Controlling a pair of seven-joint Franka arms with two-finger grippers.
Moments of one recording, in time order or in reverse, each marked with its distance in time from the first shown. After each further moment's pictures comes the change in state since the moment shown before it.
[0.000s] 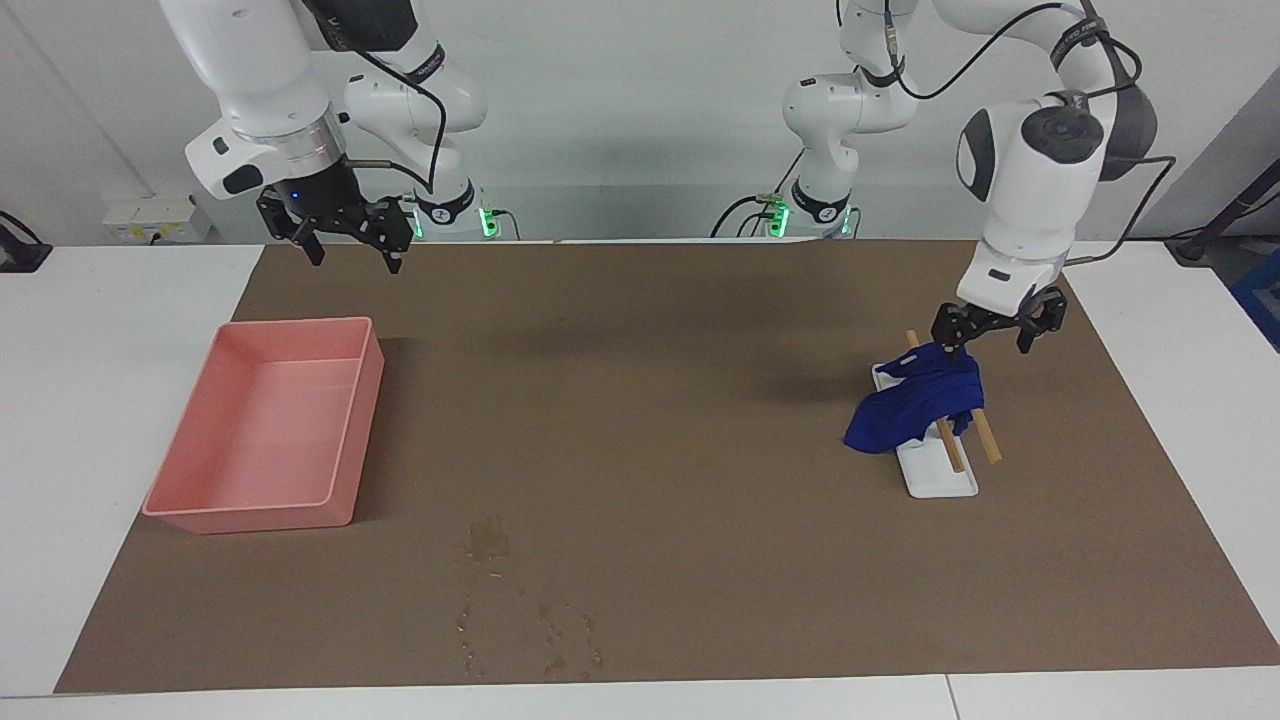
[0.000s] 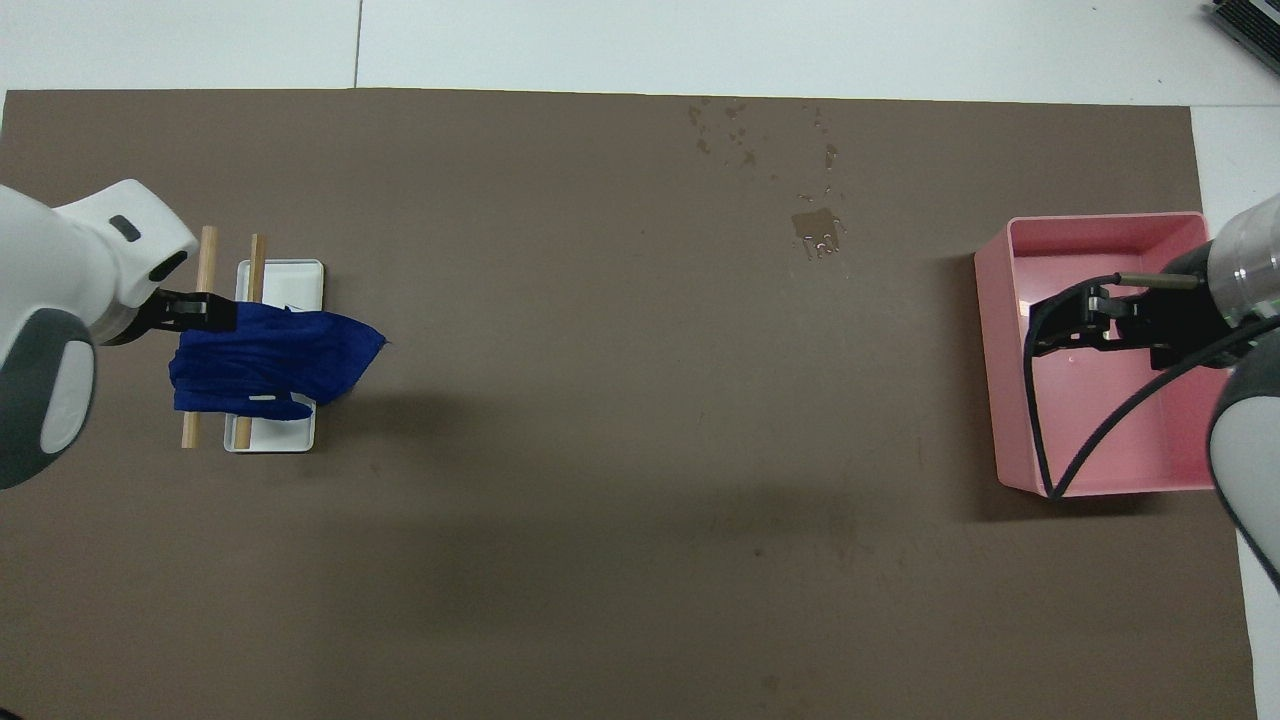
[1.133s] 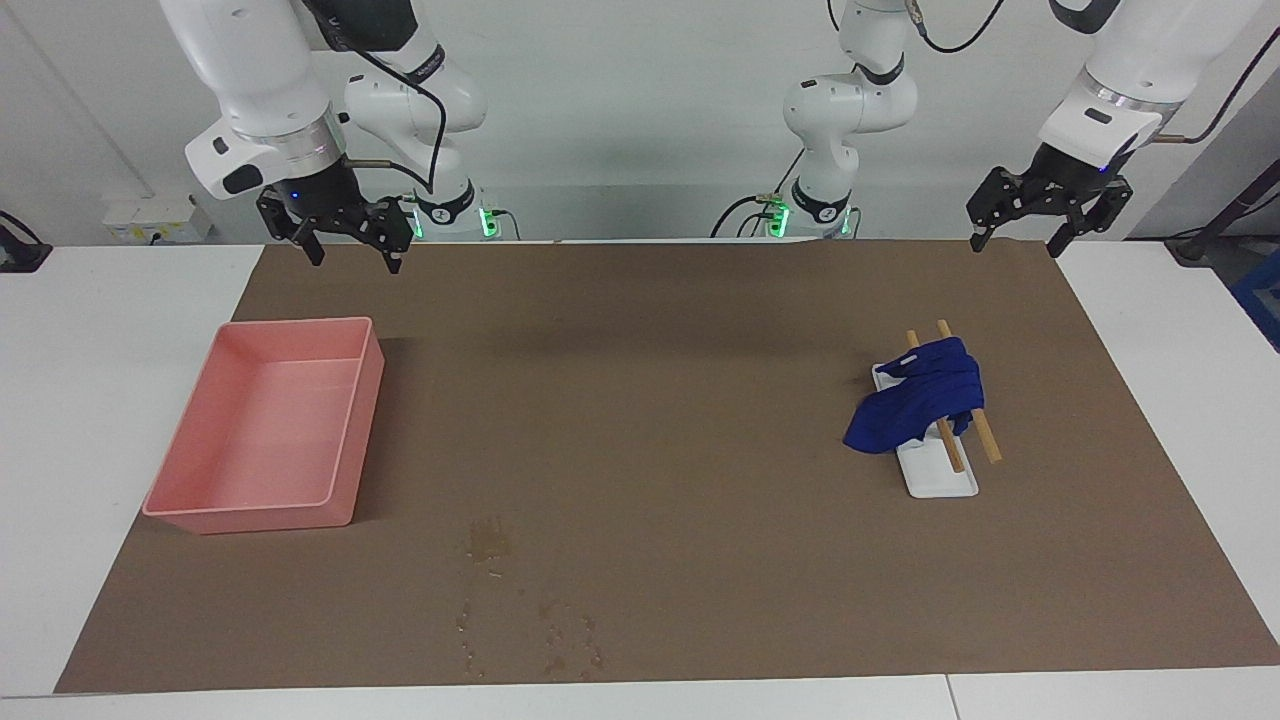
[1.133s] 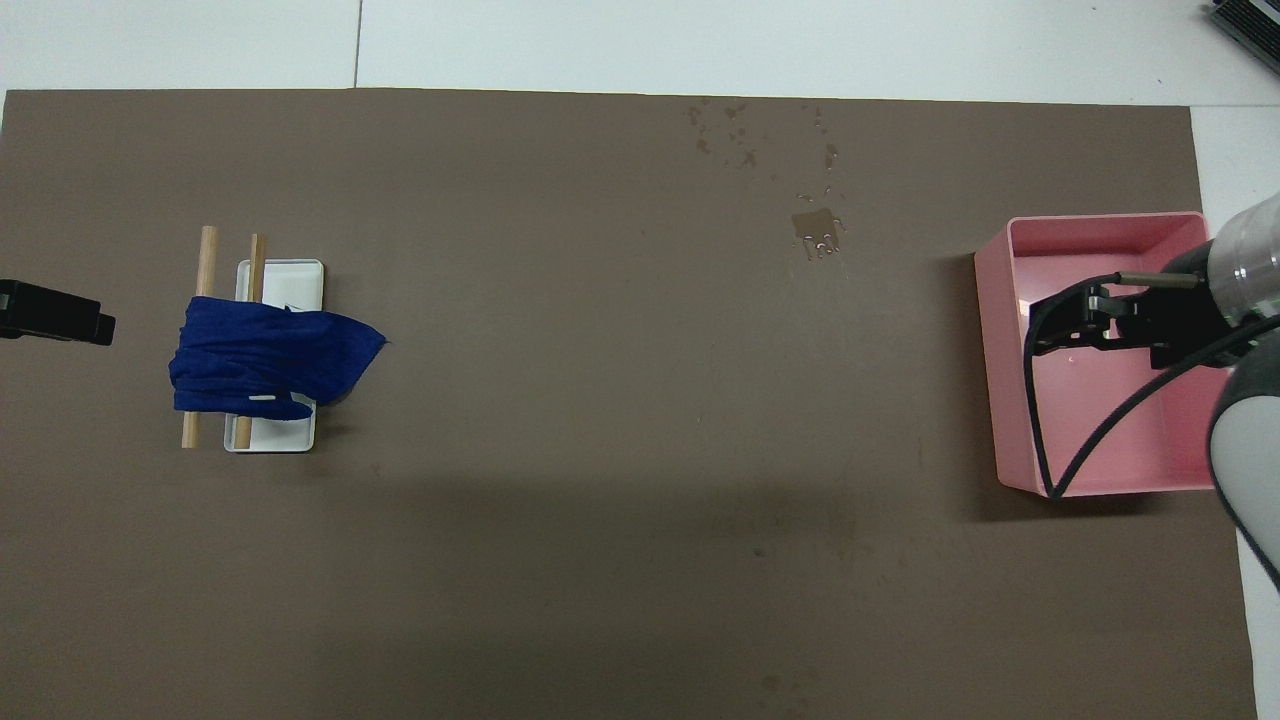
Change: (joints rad) left arm 0.082 -0.086 -0.001 0.395 -0.347 -0.496 0.293; right arm 0.000 0.000 0.000 0.000 0.000 0.002 0.000
